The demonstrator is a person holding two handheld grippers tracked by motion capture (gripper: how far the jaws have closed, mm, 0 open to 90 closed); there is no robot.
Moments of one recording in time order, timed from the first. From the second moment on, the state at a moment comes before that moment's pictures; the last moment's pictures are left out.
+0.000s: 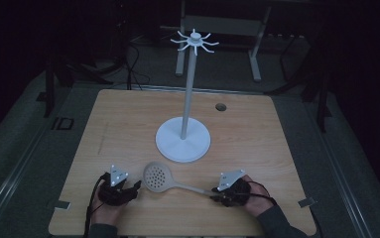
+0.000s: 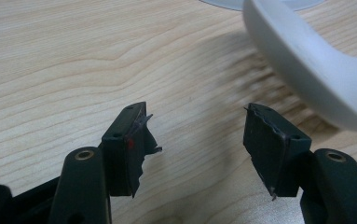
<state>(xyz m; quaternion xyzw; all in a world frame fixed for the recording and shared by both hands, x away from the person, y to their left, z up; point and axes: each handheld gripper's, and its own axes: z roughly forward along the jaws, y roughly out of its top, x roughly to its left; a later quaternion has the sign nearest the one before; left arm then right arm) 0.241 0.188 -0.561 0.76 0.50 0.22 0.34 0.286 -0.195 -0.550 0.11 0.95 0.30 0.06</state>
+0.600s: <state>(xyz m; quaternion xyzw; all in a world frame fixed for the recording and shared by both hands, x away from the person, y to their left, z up) 0.236 0.207 -0.553 0.73 0.53 0.24 0.36 0.309 -0.171 -0.552 0.13 0.94 0.30 0.10</state>
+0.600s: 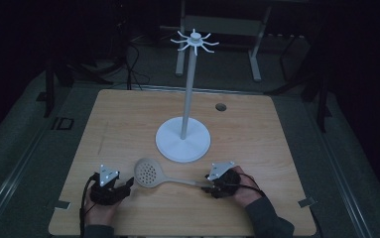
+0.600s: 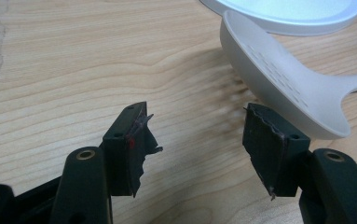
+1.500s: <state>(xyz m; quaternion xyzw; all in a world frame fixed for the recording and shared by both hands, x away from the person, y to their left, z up) 0.237 0.209 -0.550 0.72 0.53 0.24 0.38 0.294 -0.279 -0.547 0.45 0.76 0.45 0.14</state>
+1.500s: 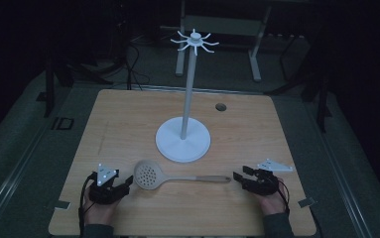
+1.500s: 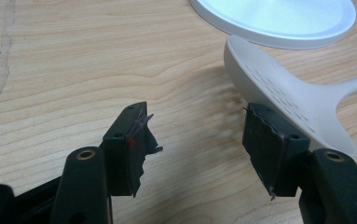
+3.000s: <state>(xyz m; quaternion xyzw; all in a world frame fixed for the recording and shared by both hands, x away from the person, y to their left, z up) 0.247 0.200 -0.506 0.75 0.47 0.25 0.39 0.294 -0.316 -0.548 0.51 0.70 0.47 0.14</state>
